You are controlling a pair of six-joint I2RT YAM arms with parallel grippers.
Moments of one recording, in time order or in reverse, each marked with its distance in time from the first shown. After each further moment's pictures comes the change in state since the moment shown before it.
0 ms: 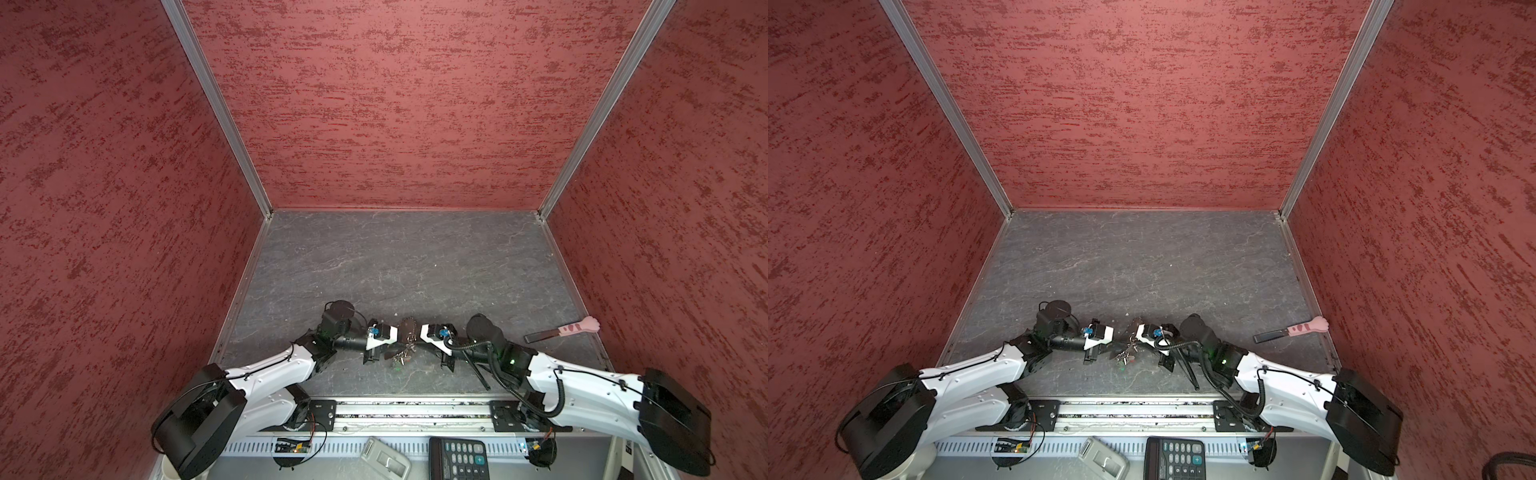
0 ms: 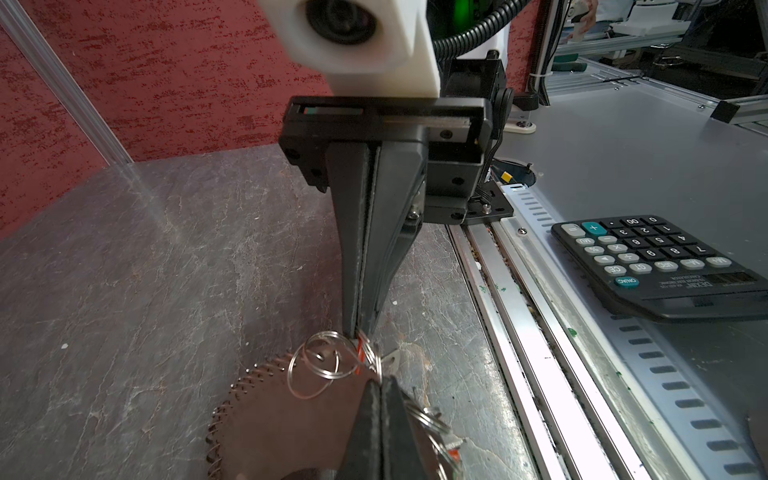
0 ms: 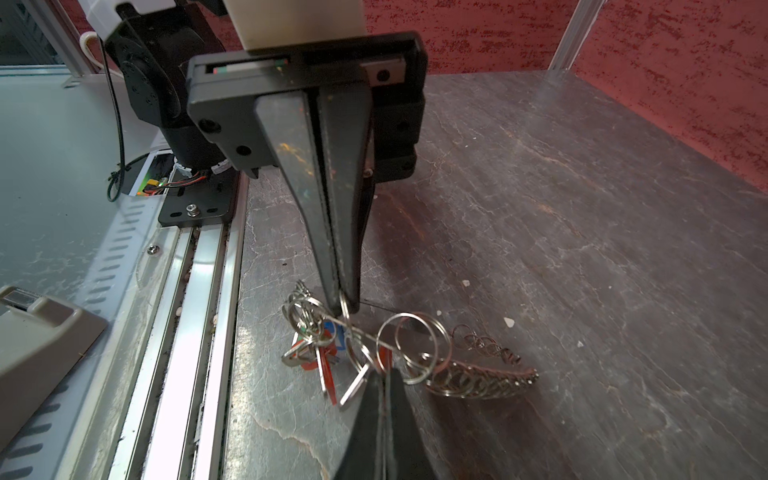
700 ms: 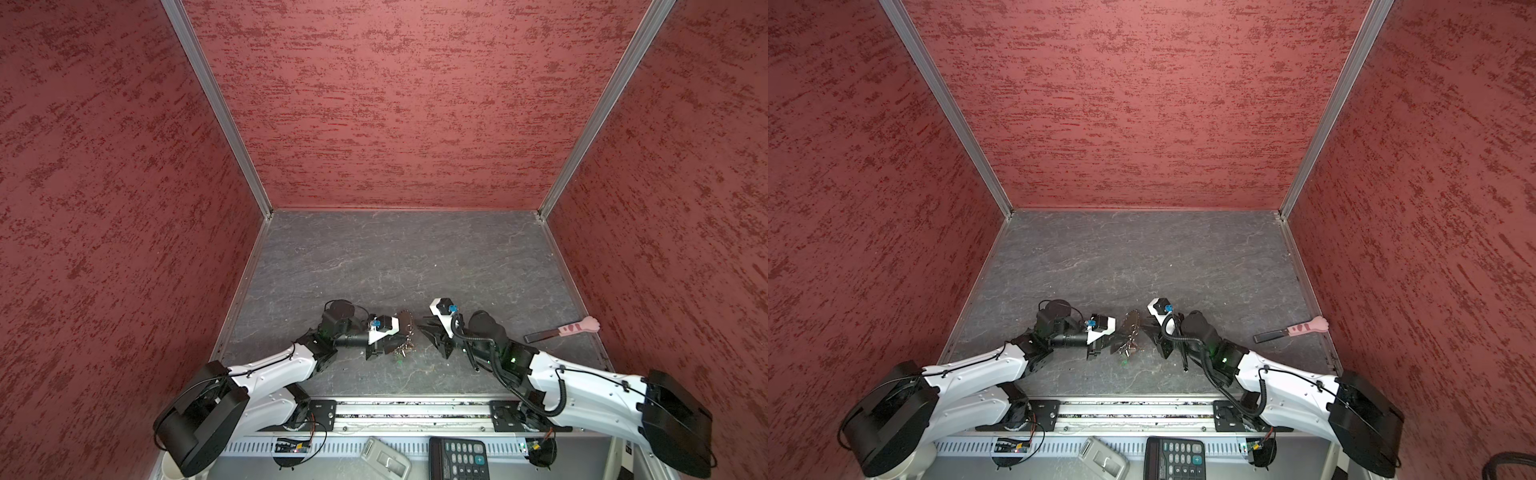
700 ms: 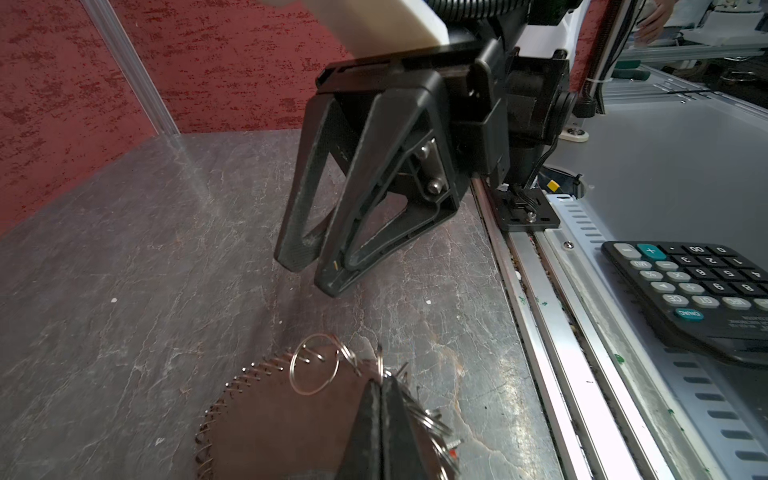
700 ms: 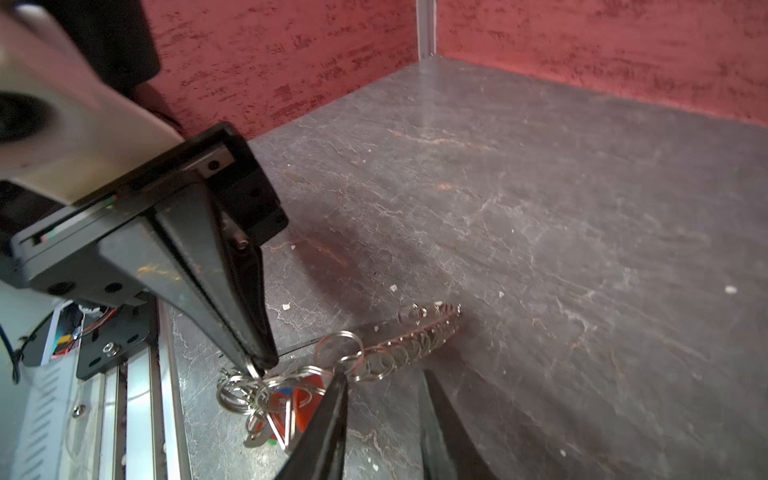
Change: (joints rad) left arm 0.000 0.020 0.003 0.053 -0.128 -0.095; right arm -0.008 0.004 0.051 -0.004 0.289 0.460
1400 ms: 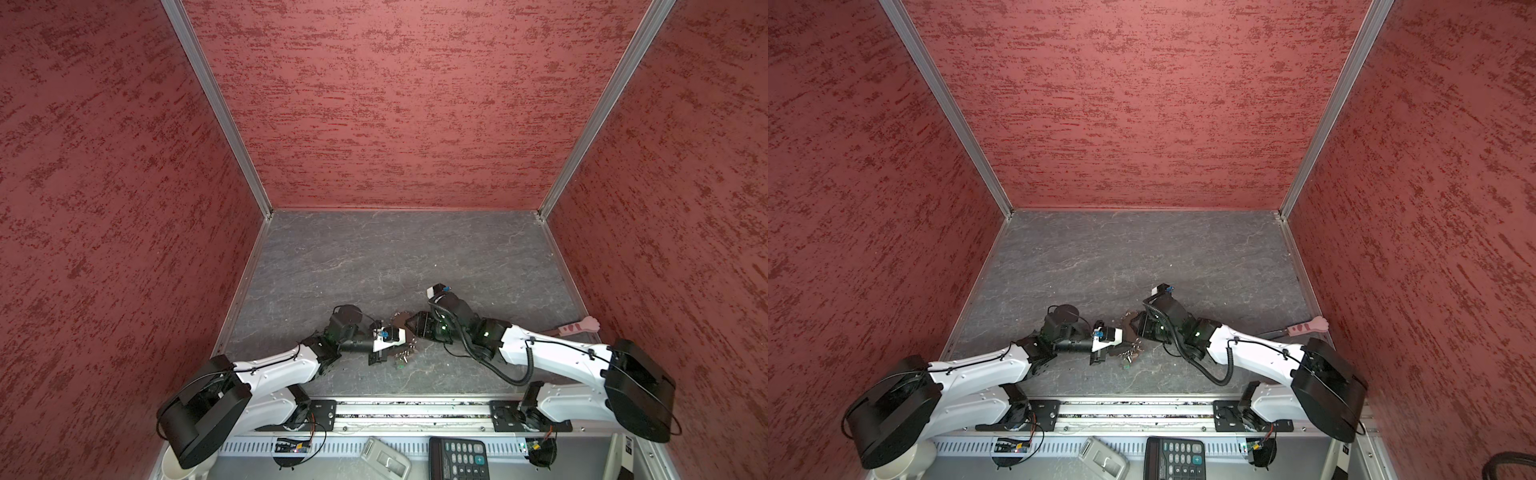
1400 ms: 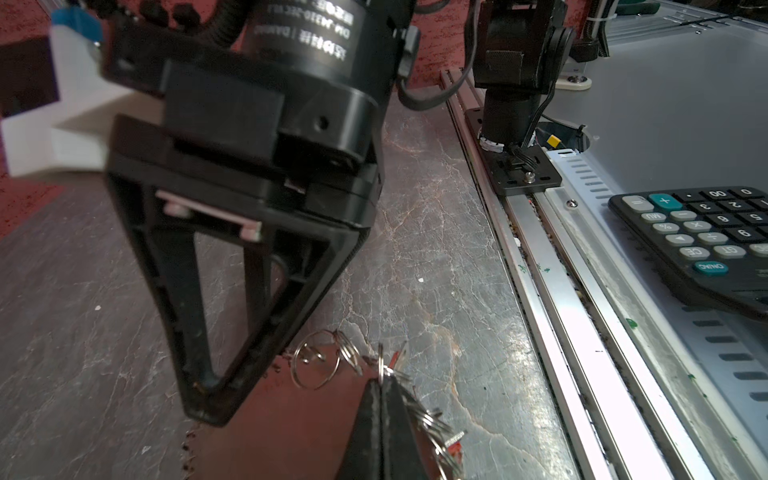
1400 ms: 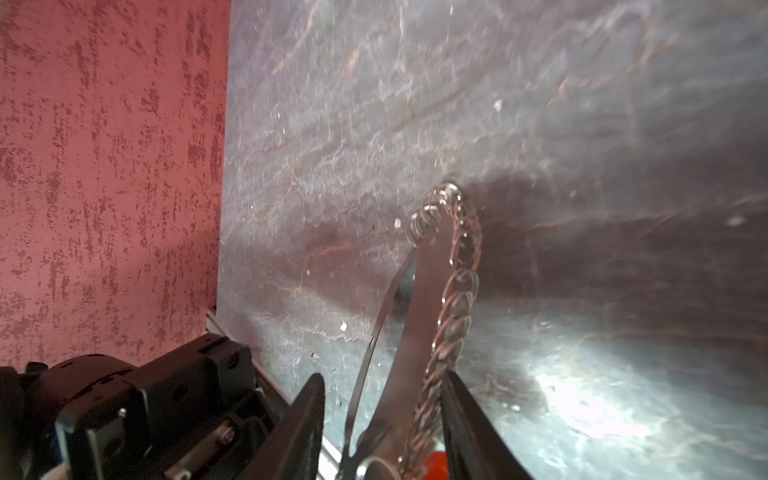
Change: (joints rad) left arm -0.089 0.032 -0.003 -0.043 -0.071 0.118; right arm -0.002 0.289 0.292 -0.334 -0.081 0.835
